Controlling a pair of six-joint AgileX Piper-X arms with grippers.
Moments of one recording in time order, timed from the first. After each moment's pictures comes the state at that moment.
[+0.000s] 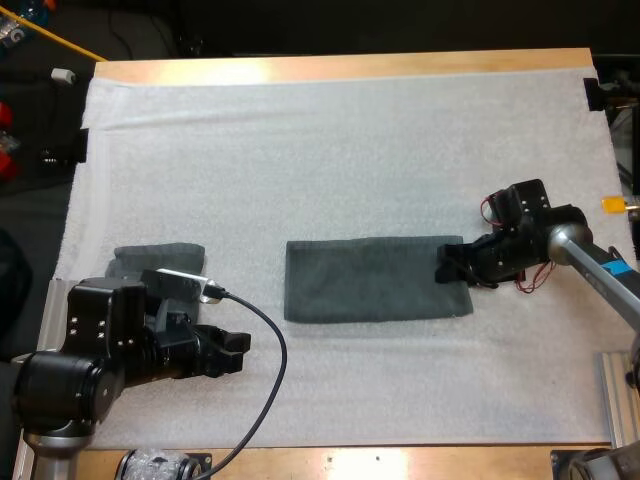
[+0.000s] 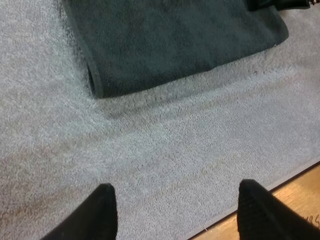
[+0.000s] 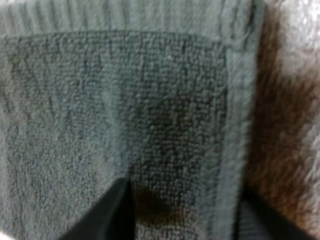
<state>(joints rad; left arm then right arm) -0.13 0.72 -0.92 1.37 0.50 -1.80 0.23 1.73 -0.92 0.66 -0.55 -1.54</state>
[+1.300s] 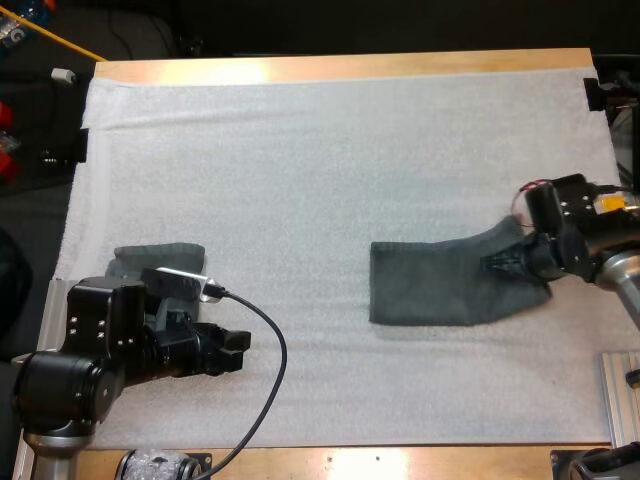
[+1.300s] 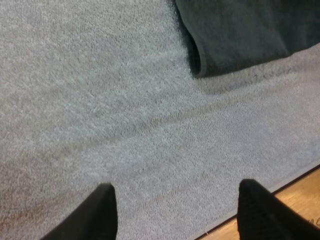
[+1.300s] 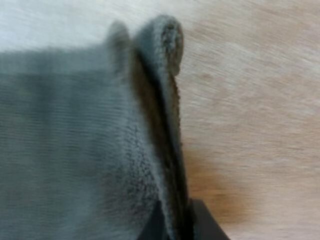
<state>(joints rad) -0.13 0.72 -0.92 1.36 0.50 -1.80 0.28 1.33 -0.96 0.99 0.08 -1.69</state>
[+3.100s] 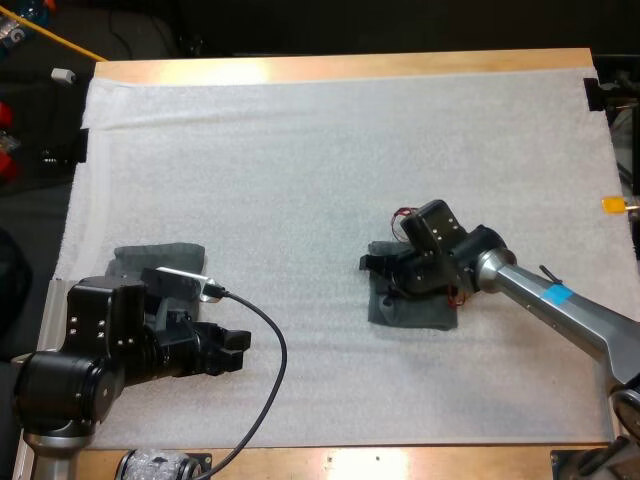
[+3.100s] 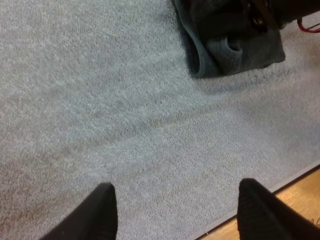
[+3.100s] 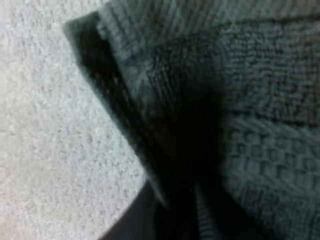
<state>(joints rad) -0.13 0.72 -0.92 1.35 0.50 -1.80 0.61 1.71 -0.97 0.51 -0.34 -1.08</state>
